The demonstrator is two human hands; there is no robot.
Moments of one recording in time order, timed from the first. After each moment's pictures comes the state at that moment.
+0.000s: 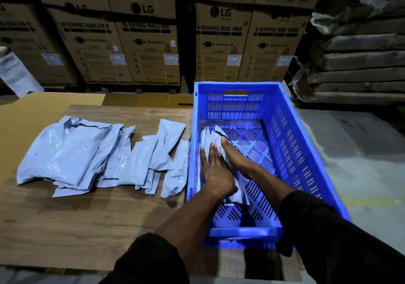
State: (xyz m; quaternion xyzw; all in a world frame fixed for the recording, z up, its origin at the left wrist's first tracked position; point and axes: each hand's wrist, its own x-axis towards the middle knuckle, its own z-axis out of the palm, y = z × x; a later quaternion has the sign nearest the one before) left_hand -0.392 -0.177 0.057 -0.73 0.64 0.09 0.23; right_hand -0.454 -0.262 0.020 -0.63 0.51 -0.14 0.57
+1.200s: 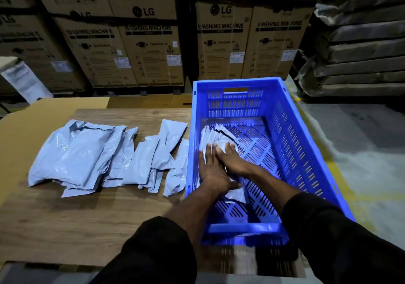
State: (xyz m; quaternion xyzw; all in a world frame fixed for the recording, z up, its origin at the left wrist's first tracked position) left_hand -0.384 -0.179 0.038 -0.73 0.64 0.09 0.21; right_hand -0.463 -0.259 -0.001 -0.71 0.51 -0.02 0.49
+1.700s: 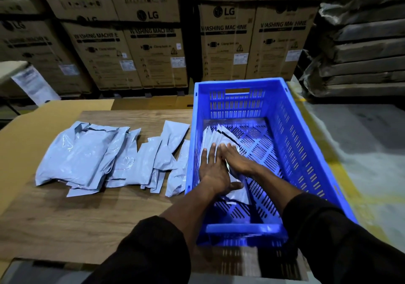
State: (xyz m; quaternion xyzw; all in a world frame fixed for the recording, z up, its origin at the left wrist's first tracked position) left_hand -0.376 -0.180 0.030 -0.71 0.68 0.06 0.18; right_hand -0.468 -0.267 -0.001 -0.73 0.49 -0.04 0.47
